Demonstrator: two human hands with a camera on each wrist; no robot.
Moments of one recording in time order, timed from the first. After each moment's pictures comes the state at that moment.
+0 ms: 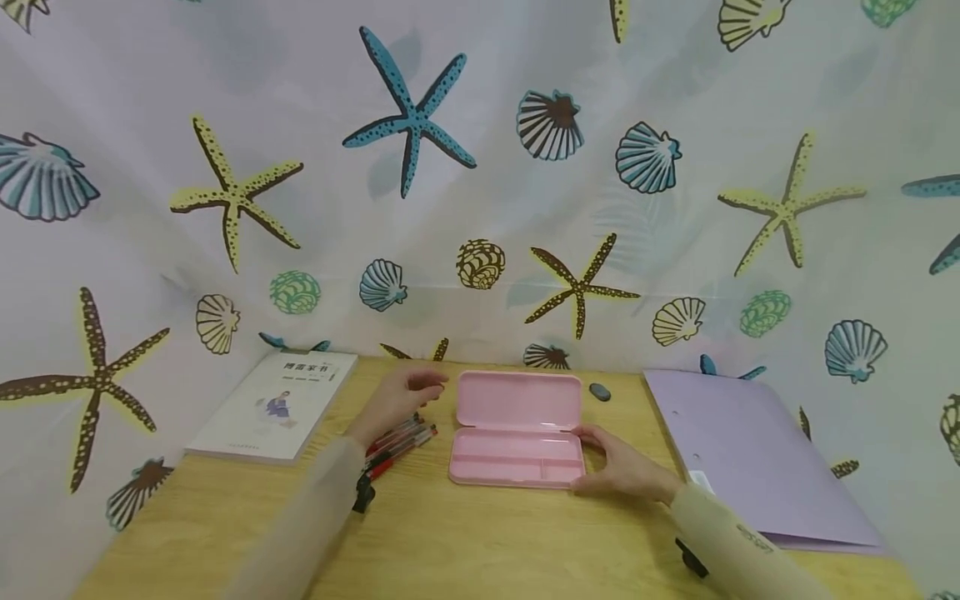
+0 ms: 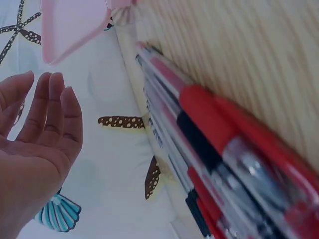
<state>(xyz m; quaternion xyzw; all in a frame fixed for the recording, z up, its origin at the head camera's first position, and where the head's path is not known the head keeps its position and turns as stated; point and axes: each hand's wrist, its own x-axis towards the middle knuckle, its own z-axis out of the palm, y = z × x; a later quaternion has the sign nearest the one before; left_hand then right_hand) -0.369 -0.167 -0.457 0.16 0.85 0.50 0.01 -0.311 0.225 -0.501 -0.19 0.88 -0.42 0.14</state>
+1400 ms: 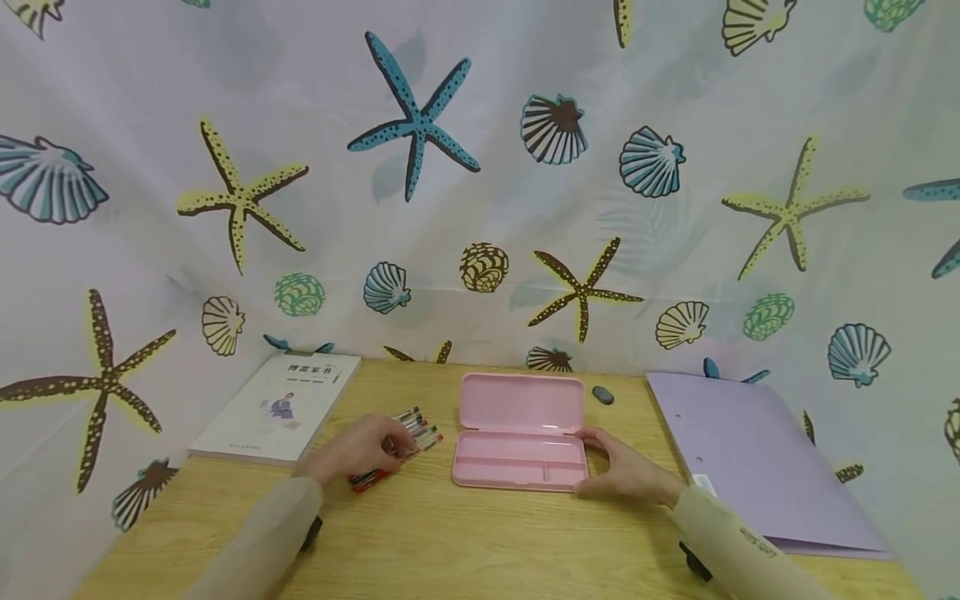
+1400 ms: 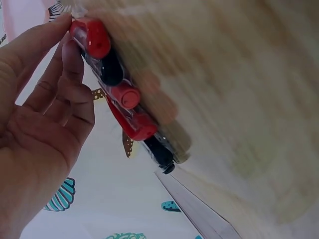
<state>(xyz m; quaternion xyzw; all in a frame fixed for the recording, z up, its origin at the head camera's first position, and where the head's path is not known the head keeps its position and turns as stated) -0.326 -0.220 -0.471 0.26 0.92 0.29 0.09 -0.311 0.223 -0.496 -0.19 0.86 -0.44 0.15</state>
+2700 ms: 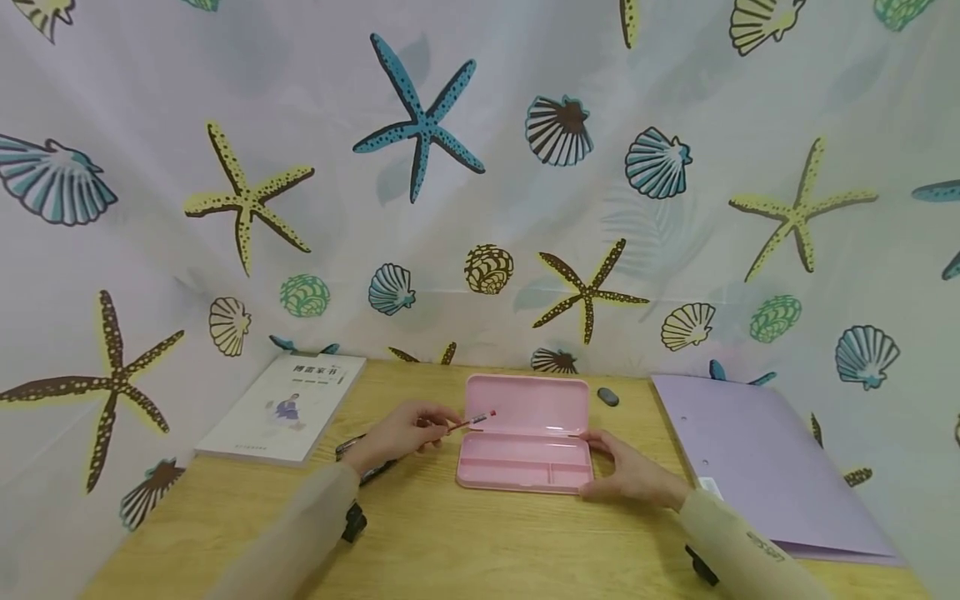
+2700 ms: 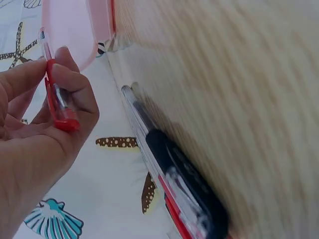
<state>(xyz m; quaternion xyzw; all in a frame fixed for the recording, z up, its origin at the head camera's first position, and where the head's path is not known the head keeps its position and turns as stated) -0.332 -0.172 -0.461 0.20 0.84 0.49 0.12 -0.309 0.222 -0.496 -0.21 0.86 -0.44 0.15</state>
